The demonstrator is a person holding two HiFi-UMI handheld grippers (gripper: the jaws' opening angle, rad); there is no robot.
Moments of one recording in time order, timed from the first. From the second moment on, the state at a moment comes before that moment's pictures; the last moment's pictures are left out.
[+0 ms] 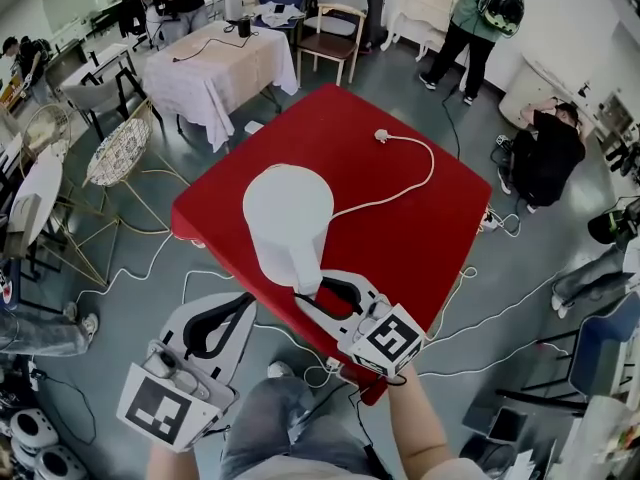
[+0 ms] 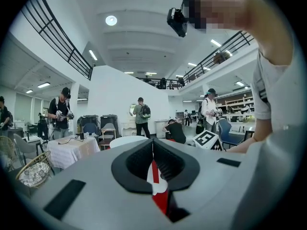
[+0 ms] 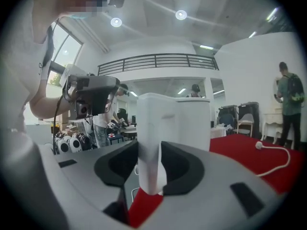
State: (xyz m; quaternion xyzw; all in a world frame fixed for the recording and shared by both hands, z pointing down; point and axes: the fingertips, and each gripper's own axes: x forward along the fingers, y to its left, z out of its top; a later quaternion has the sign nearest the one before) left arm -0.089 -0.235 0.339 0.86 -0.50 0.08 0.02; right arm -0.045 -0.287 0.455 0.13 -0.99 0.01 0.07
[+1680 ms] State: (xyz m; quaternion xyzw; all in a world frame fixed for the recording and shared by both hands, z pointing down) left arm 0.029 -0.071 0.253 0.86 -0.51 0.03 -0.04; right arm 0.054 -0.075 0.259 0.16 -0.99 -0.05 -0.01
